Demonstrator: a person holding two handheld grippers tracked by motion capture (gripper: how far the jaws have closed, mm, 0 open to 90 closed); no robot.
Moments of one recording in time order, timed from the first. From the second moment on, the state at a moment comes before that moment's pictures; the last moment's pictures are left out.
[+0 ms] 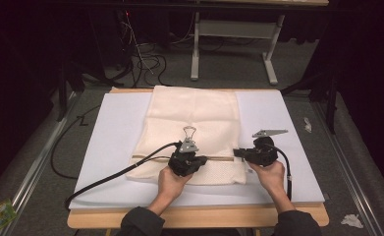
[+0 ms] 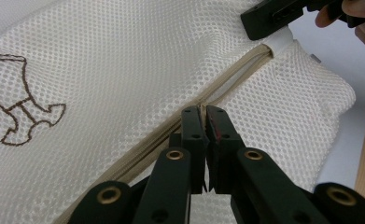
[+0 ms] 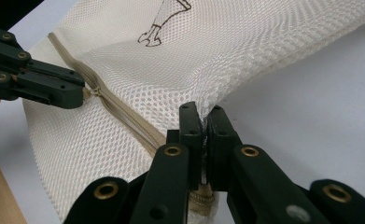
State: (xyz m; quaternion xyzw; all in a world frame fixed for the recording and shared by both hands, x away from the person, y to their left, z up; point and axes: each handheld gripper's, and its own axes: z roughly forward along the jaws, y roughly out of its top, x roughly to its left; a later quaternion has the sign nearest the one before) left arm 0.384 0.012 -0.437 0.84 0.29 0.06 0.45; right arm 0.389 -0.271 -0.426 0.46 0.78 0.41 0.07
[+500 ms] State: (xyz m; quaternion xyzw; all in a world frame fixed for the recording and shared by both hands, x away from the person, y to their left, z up) left arm 0.384 0.026 -0.436 0.84 0.30 0.07 0.45; right arm 0.389 -0.271 -0.426 0.47 0.78 0.41 0.07
